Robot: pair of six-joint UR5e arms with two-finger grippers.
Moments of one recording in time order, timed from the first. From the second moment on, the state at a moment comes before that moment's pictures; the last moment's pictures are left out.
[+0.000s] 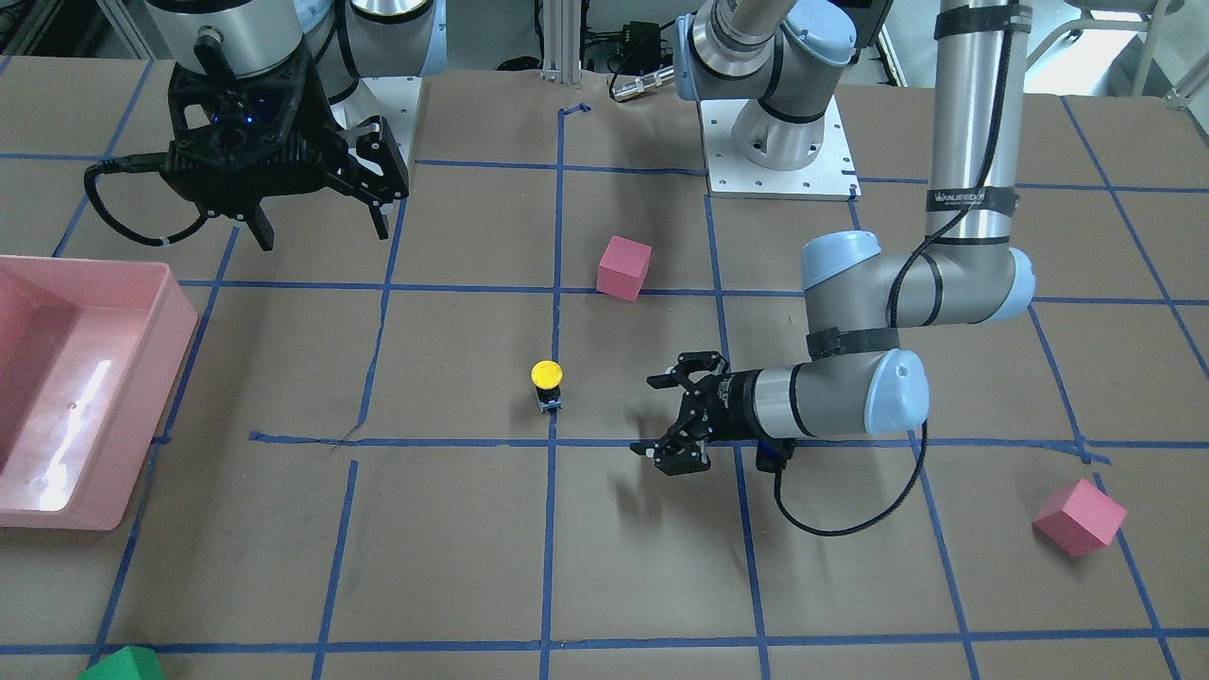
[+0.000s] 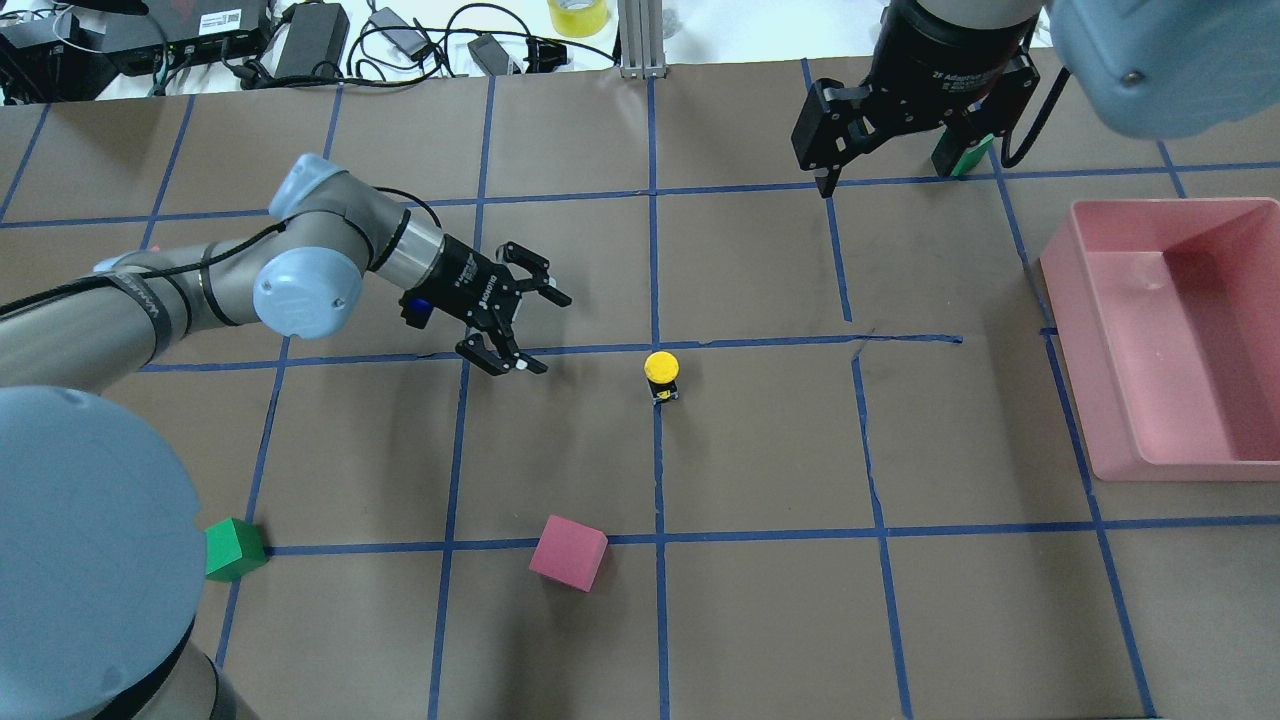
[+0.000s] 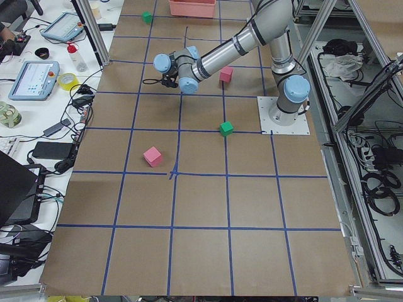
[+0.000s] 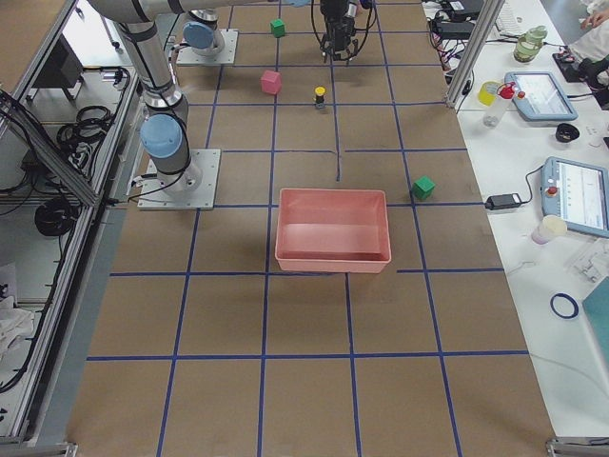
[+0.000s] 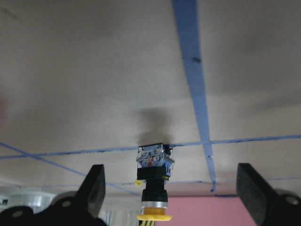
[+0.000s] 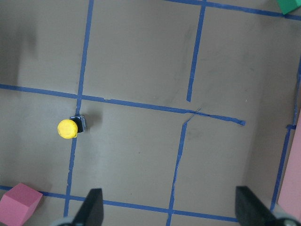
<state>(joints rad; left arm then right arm) -1.45 -2.01 -1.72 -1.25 1.00 -1.03 1.68 -1.52 1.45 -1.57 -1.56 -0.05</state>
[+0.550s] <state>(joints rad) -1.44 -1.84 -1.60 -1.38 1.44 -0.48 1.68 -1.52 1.45 -1.57 -1.56 -0.05</state>
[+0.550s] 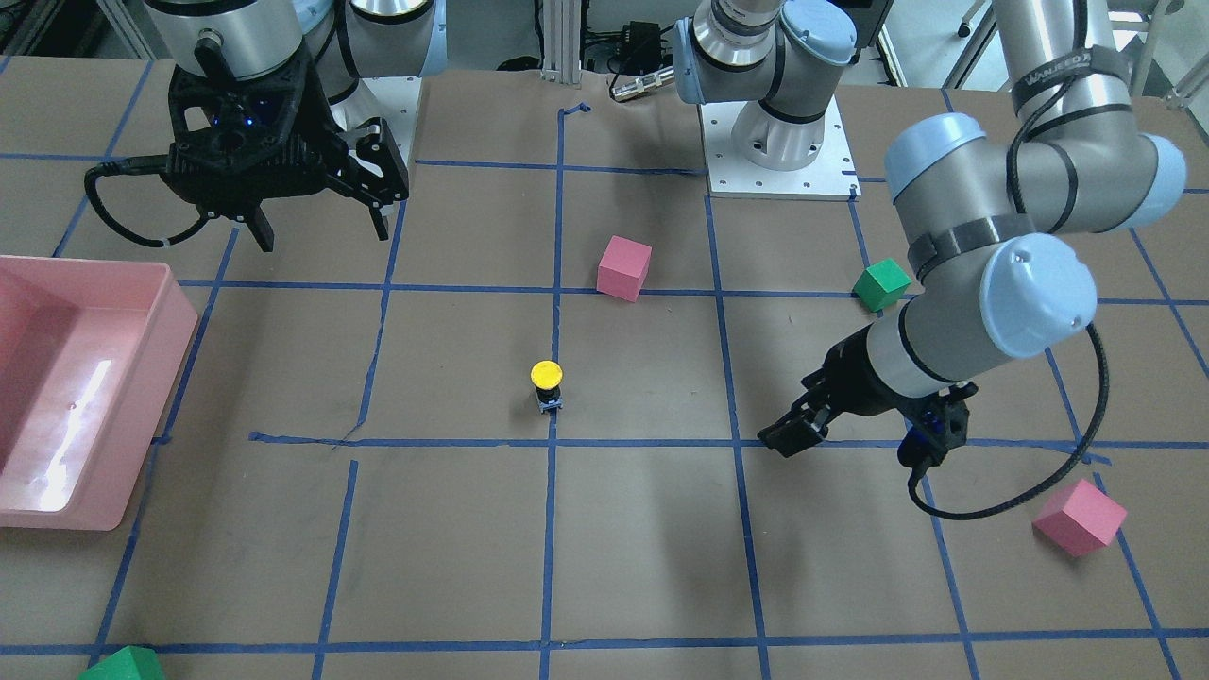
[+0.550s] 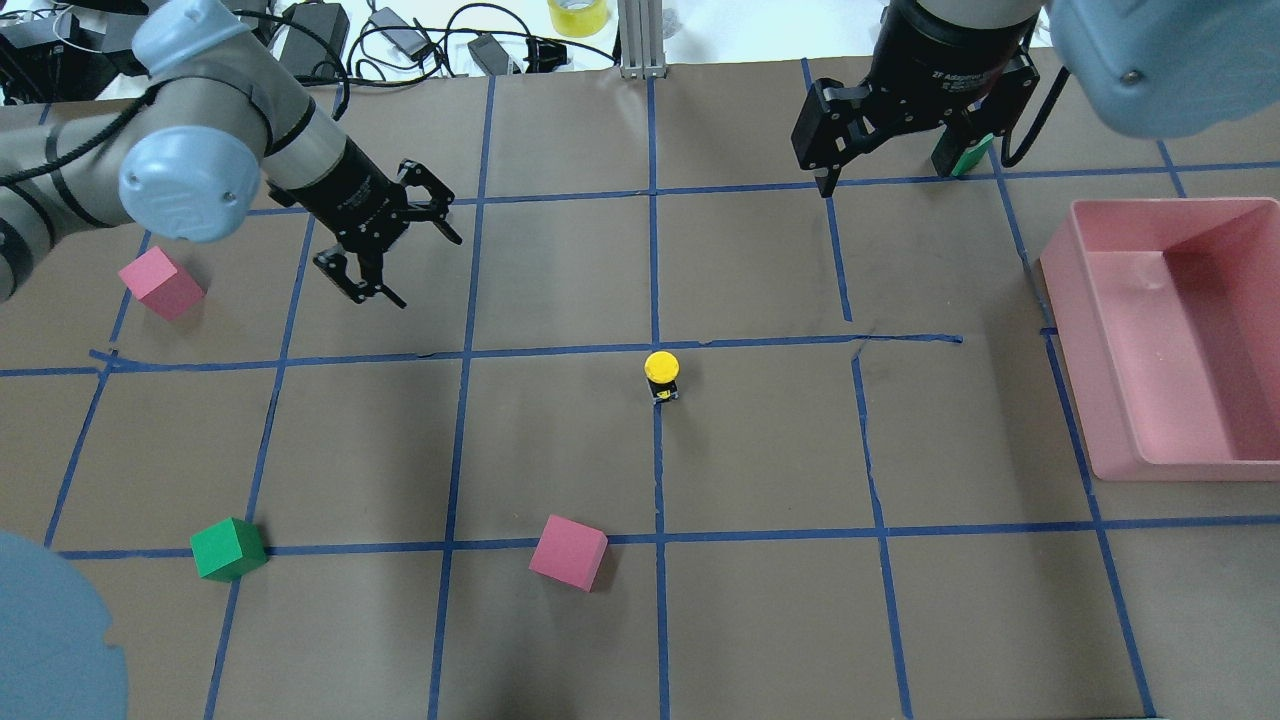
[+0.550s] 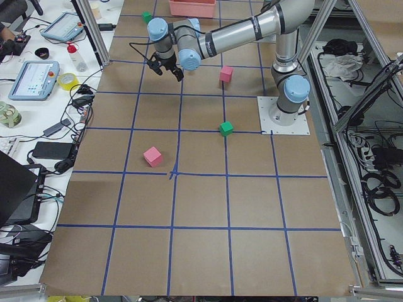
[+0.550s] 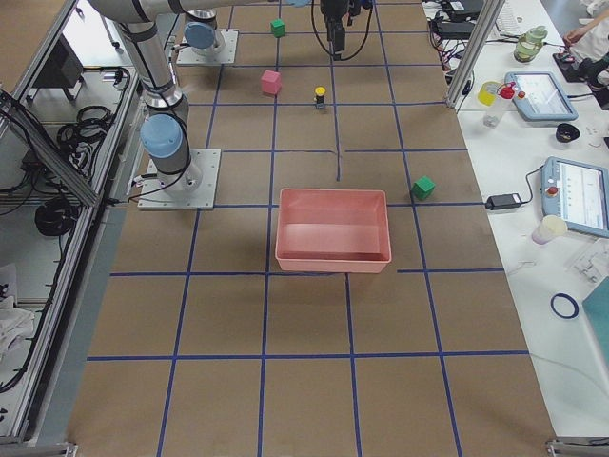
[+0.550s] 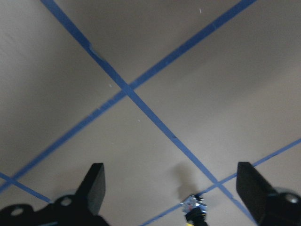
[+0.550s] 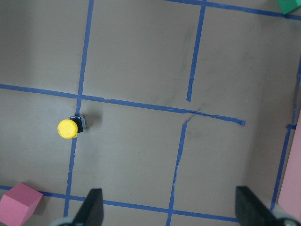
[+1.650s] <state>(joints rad) -1.58 -1.56 -1.49 -1.59 1.59 -0.04 1.68 -1.52 1.45 -1.57 -1.56 -0.05</state>
